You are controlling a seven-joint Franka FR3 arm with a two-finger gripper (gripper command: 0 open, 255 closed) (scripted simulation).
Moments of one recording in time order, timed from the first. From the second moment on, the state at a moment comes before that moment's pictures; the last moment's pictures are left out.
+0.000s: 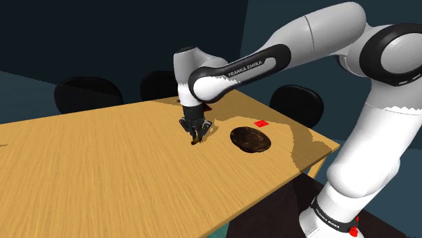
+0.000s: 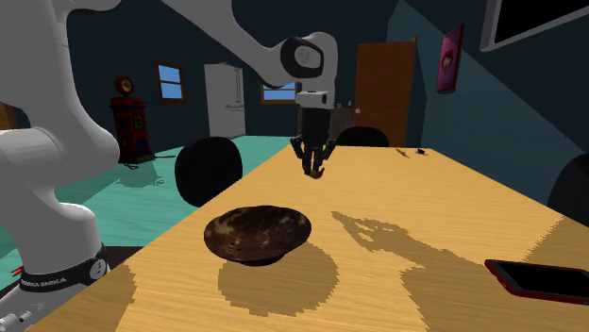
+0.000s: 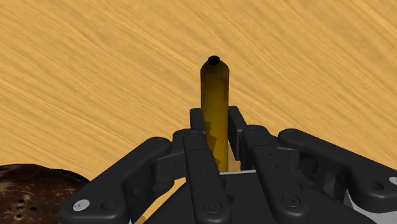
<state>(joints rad) -0.26 0.13 0.76 -1.97 -0.18 1.93 1.70</state>
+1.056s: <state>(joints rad) -0.34 -0.19 0.67 -2.15 0.02 1.89 1.43</state>
